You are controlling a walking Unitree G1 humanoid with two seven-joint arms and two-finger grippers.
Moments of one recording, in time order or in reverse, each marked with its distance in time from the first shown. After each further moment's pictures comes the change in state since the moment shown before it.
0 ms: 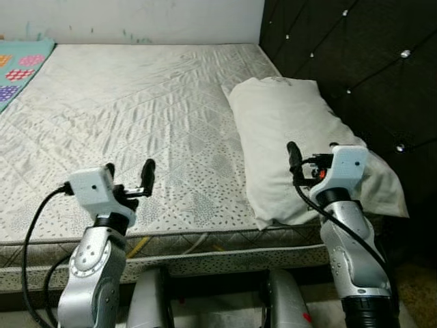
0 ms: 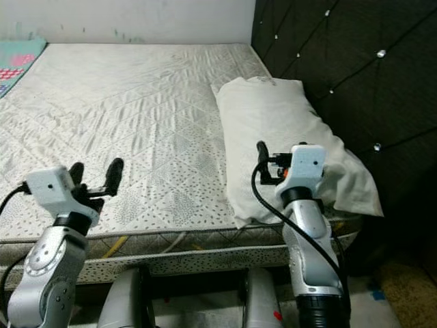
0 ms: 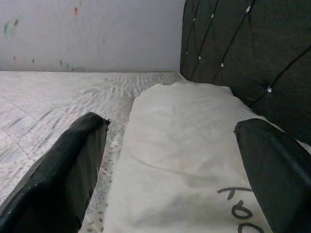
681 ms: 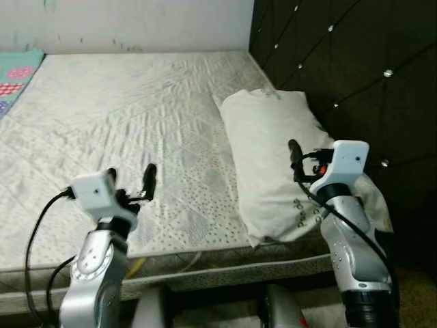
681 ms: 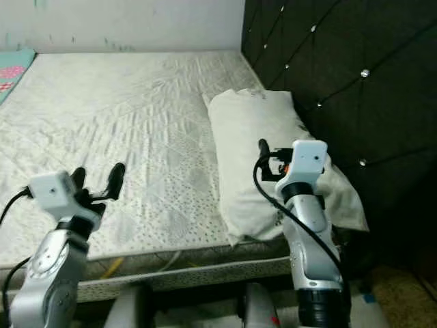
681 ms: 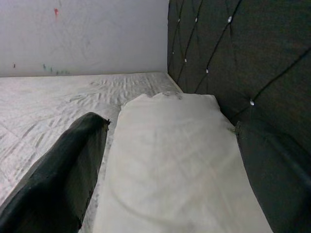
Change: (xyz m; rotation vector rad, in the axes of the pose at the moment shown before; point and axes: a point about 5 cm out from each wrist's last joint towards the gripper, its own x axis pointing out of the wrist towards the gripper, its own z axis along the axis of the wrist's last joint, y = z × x) left arm 0.002 -0.007 -0.002 -0.012 0.008 -0.023; right arm 0.006 -0.004 0.004 0.008 0.022 -0.027
